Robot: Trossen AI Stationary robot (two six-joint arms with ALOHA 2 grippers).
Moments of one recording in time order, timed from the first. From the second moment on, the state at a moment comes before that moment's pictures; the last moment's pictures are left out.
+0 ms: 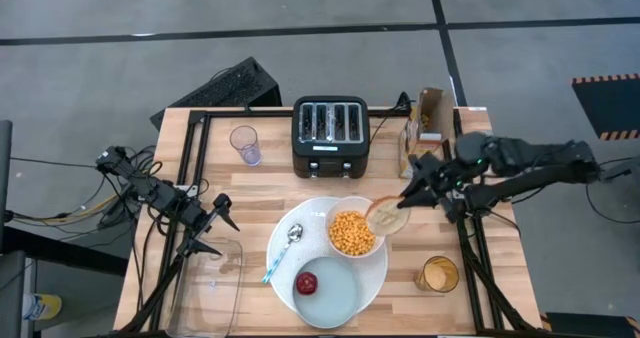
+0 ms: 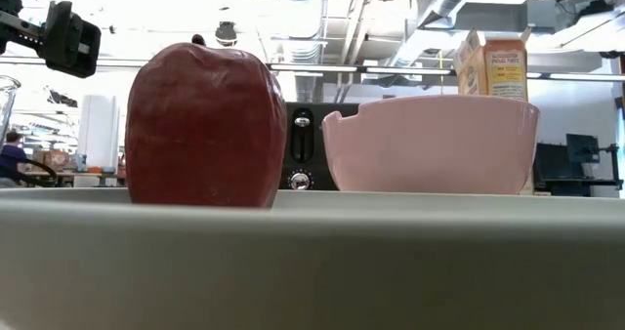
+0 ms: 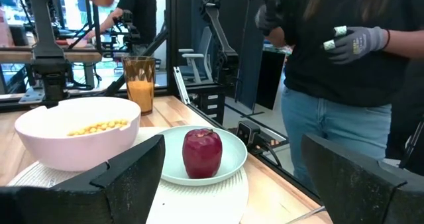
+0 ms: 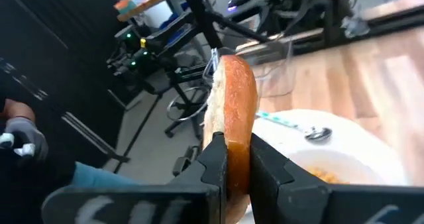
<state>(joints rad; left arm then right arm) -0.57 0.01 0.01 0.02 -0.02 -0.07 0.09 0.83 1.01 -0.46 -0.31 0.35</state>
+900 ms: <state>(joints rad) -0.57 0.01 0.01 0.02 -0.02 -0.08 0.35 1.18 0.76 0.02 -0.17 0.46</state>
